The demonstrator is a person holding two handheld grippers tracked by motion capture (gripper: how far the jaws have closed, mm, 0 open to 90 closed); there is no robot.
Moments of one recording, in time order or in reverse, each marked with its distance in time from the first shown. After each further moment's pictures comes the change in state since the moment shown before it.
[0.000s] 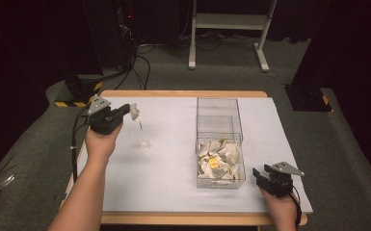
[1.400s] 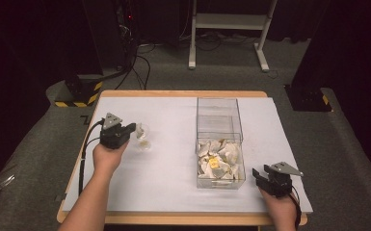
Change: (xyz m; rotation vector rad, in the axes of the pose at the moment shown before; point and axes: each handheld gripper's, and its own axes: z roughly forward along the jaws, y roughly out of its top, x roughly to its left) left arm -0.009 -0.057 0.020 0.149 0.001 0.015; right arm 0.002 0.000 0.001 0.009 -0.005 -0.009
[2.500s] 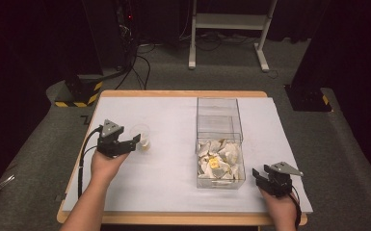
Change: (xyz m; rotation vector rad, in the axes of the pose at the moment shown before) left arm -0.013 -0.011 -0.022 0.026 0.046 0.000; right arm 0.000 0.000 0.000 0.001 0.001 -0.003
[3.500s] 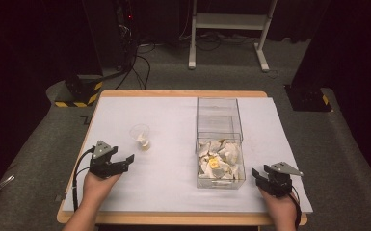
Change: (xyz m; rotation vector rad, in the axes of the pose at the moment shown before) left arm 0.002 -0.061 -0.024 0.064 -0.044 -0.033; right arm 0.000 0.000 0.000 0.002 0.000 -0.002
